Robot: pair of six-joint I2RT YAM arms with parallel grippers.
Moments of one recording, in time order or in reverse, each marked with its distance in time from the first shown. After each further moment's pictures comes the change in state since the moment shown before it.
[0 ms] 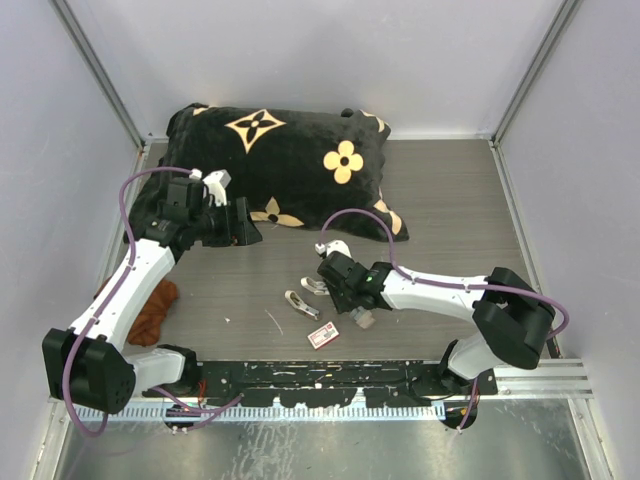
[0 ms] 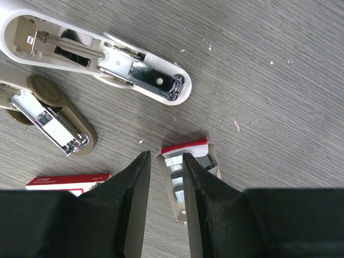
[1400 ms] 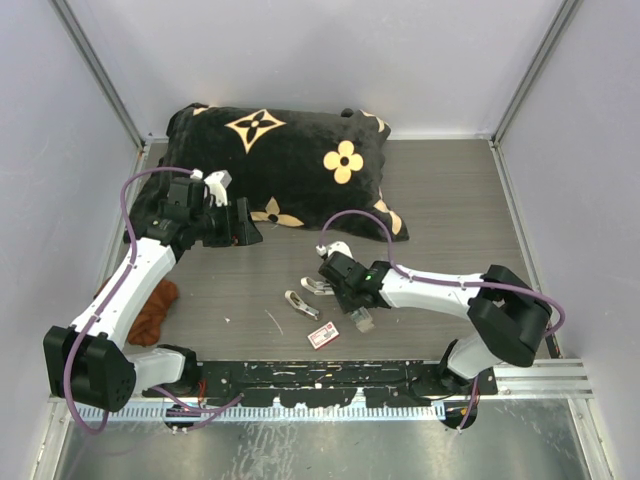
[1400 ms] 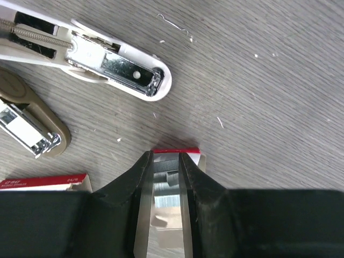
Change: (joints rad) left arm 0.000 0.012 0.000 0.000 0.001 0.000; right arm -0.019 0.033 -0.003 -0.012 0.016 -0.045
